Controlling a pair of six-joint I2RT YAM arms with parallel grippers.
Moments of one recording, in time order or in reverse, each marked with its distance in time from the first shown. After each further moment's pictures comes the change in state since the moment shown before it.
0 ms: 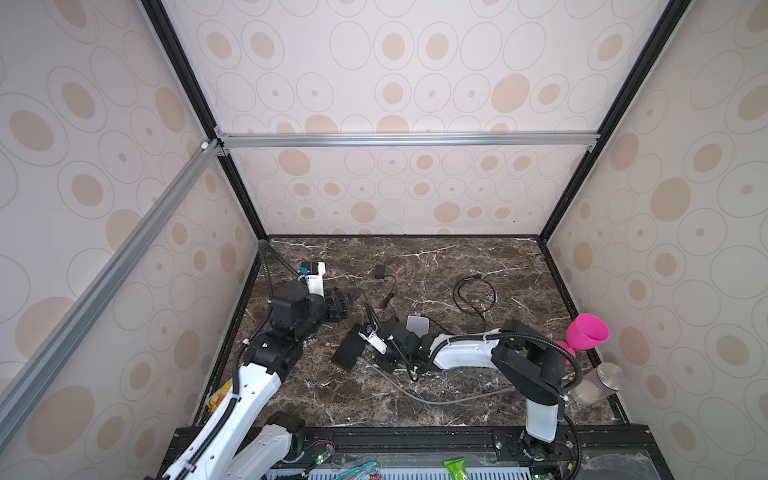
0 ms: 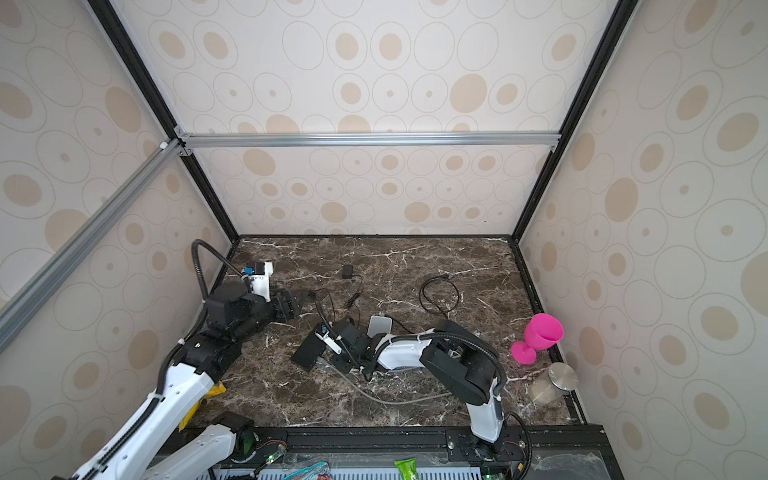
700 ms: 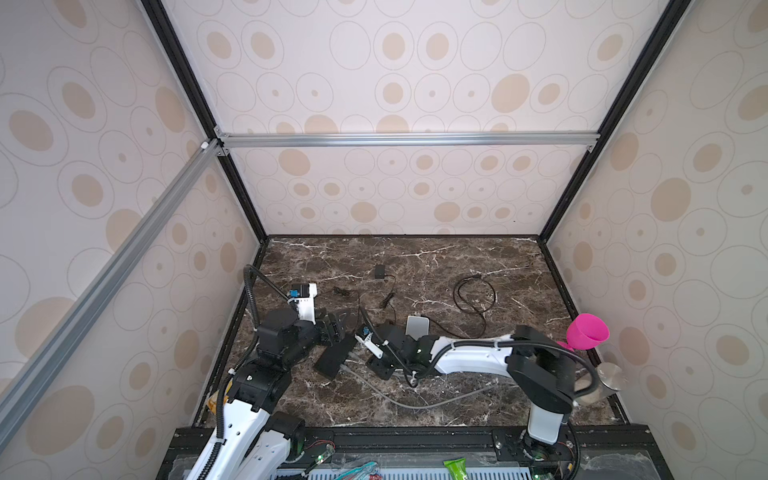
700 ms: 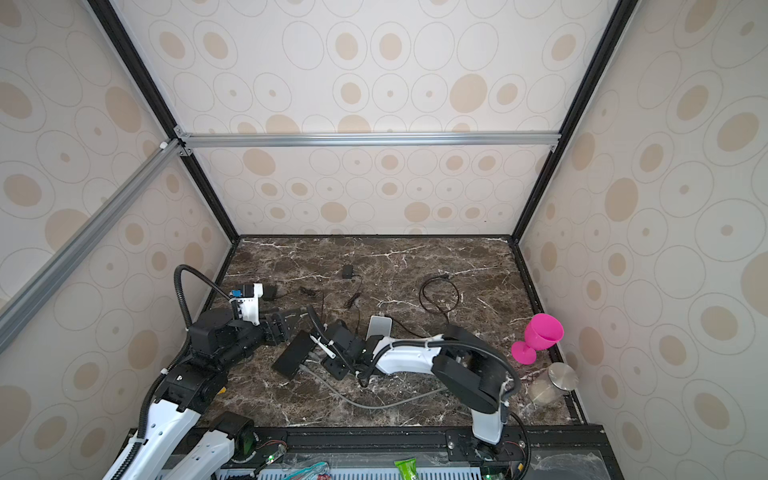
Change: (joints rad) left arm 0.006 -0.190 -0.096 -0.115 0.045 -0.018; right arm 0.044 -0.170 -0.010 -0.169 0.035 0.132
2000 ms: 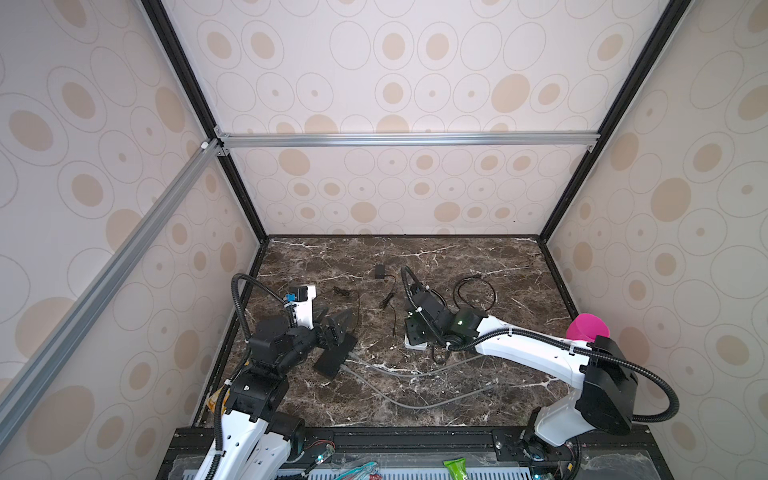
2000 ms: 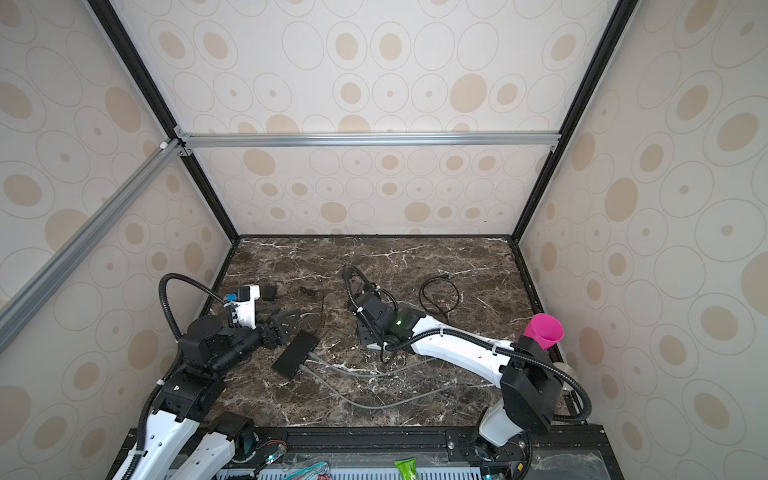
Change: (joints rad) left arm 0.042 -0.056 -0.050 0.105 0.099 0.048; right arm -0.148 -0.222 0.051 -0.385 0.194 0.422
